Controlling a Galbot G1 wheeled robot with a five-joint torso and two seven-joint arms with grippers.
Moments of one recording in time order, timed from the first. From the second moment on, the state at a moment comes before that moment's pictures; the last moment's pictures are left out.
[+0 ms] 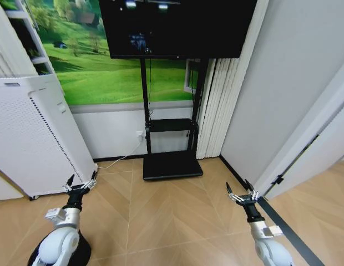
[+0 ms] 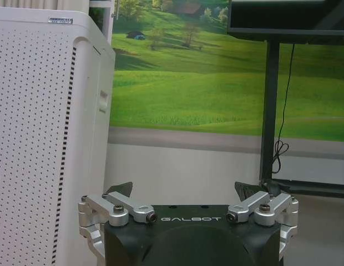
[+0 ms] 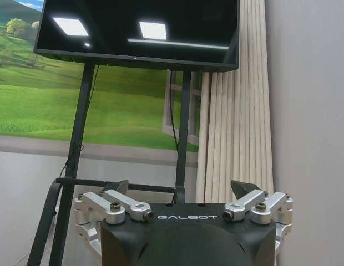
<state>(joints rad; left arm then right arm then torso) 1.45 -1.13 -0.71 -1.95 -0.54 -0.11 -0.11 -1.57 1.22 0.82 1.70 0.45 0.58 -0.27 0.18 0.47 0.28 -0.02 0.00</state>
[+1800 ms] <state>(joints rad) 1.46 -1.13 -0.71 -1.94 -0.53 -0.11 -0.10 -1.55 1.22 0.81 1.66 0.40 0.60 -0.26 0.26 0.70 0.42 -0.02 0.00</state>
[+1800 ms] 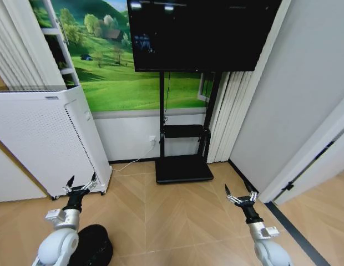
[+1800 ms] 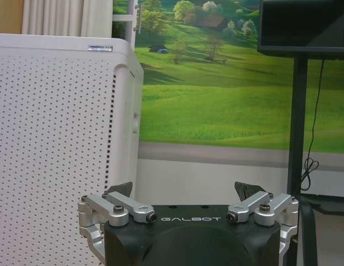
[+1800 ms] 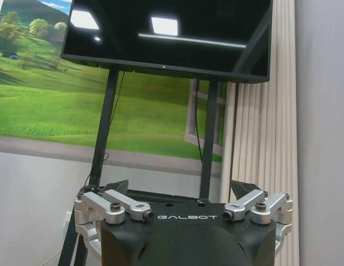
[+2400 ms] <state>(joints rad) 1.46 -1.13 -0.71 -1.93 -0.53 -0.11 -0.09 -1.54 1.22 0.82 1.62 0.43 0.62 -0.27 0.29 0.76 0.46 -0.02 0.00</state>
